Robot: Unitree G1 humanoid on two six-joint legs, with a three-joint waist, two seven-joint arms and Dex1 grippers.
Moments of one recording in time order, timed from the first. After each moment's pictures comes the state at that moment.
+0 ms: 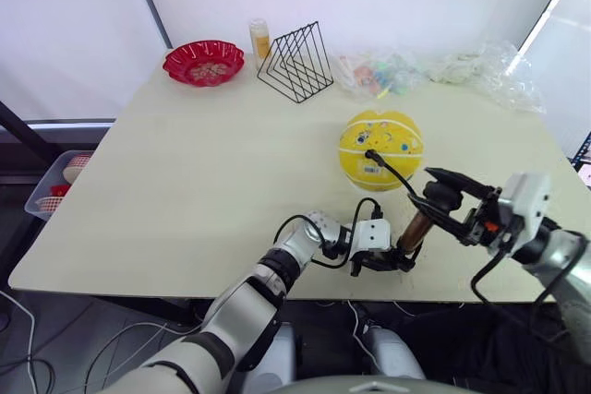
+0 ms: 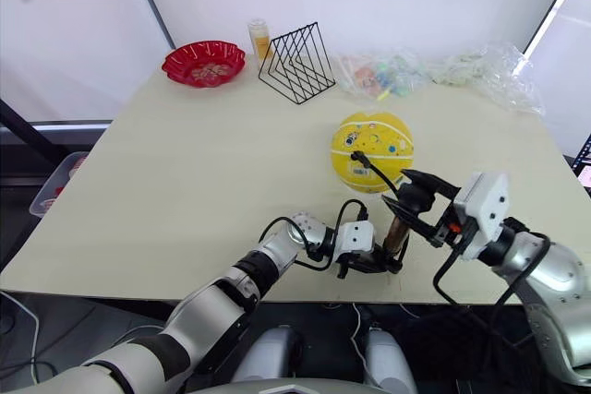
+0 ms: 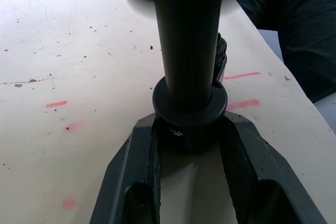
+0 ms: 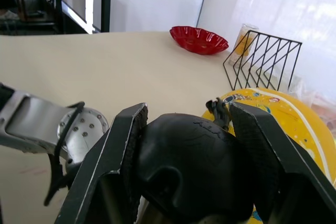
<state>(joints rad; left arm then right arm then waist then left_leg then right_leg) -0.72 -0.01 -0.48 1.01 0.21 -0.33 -1.07 0.13 -0.61 -0.12 -0.54 0.49 0.12 0.72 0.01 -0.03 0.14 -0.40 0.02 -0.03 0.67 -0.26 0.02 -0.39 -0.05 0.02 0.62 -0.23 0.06</state>
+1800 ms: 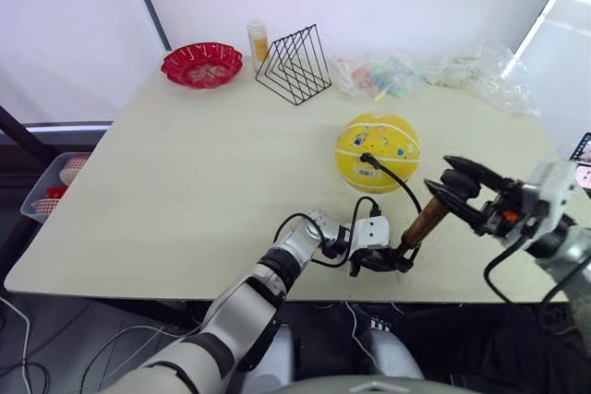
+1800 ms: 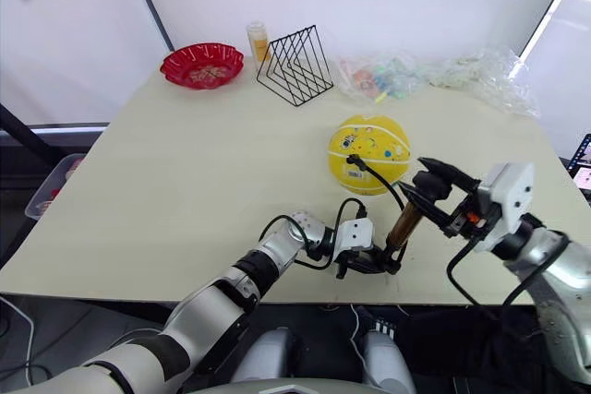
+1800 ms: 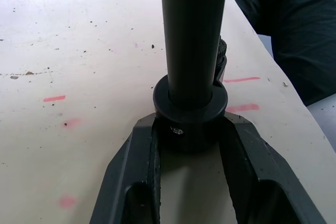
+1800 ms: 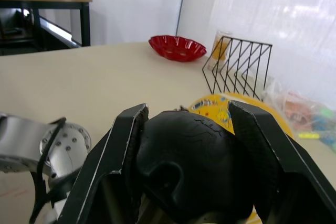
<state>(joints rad) -0.71 0.00 -0.47 0.98 0.19 -0.22 -1.11 0.14 -0.59 -0.21 -0.55 0.59 0.22 0.71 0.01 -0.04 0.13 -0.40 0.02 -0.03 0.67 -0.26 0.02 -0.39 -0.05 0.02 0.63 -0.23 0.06</state>
